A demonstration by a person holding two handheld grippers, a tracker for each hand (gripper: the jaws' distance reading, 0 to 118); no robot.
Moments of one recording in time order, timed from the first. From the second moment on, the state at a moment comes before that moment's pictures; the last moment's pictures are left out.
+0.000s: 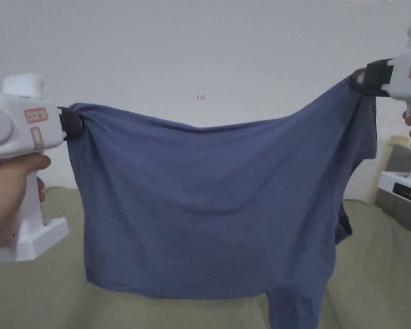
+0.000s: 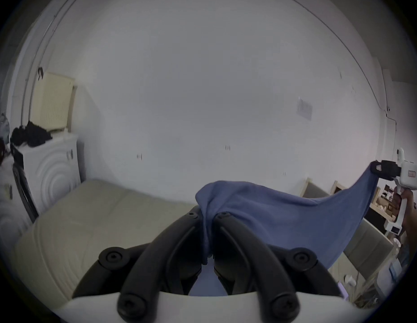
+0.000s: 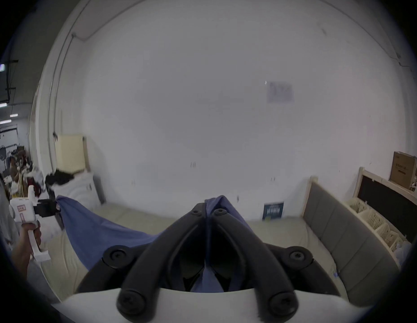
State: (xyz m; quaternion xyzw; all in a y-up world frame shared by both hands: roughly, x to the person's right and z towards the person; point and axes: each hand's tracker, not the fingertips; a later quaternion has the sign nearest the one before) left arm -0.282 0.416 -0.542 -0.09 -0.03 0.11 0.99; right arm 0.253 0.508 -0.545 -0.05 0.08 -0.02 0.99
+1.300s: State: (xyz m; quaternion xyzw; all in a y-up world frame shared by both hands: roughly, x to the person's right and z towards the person) left arm -0.262 0.169 -0.405 -0.21 -0.03 0.08 0.98; right arm 0.263 0.229 -0.414 -0.20 0.09 -0.06 0.97
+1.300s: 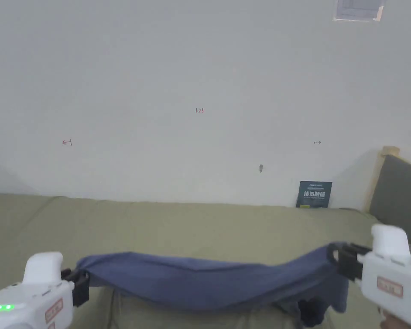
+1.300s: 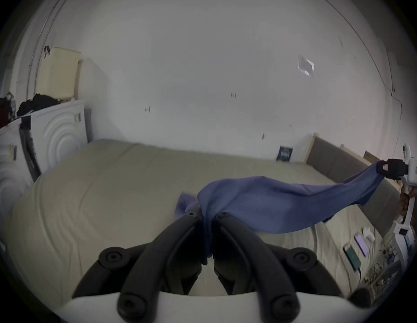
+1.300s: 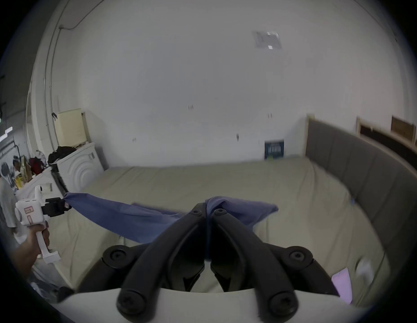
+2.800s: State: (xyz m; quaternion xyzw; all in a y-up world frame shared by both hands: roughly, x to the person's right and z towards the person) left arm -0.298 0.007 -0.257 -0.40 0.00 0.01 0.91; right arm 0.214 0.085 -0.166 -0.28 0.04 -0.04 0.96
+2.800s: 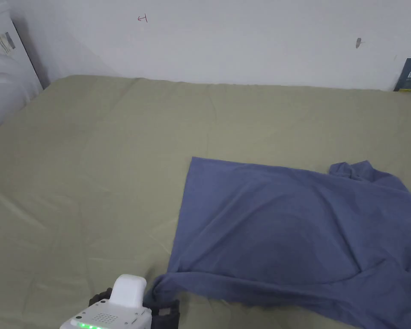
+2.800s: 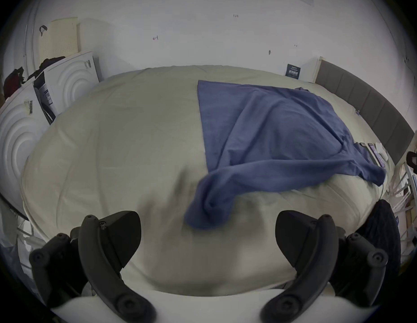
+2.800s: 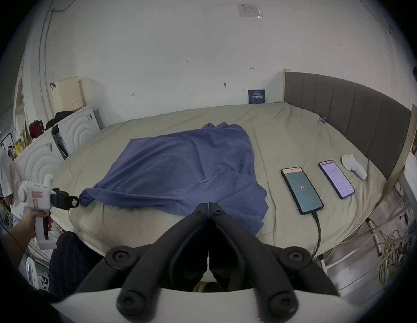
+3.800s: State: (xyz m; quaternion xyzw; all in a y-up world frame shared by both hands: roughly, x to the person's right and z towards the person) left arm -0.252 0.018 -0.274 -0.42 -0.02 -0.04 0.91; right arm 0.254 0.001 -0.262 -0.47 0.00 0.01 0.88
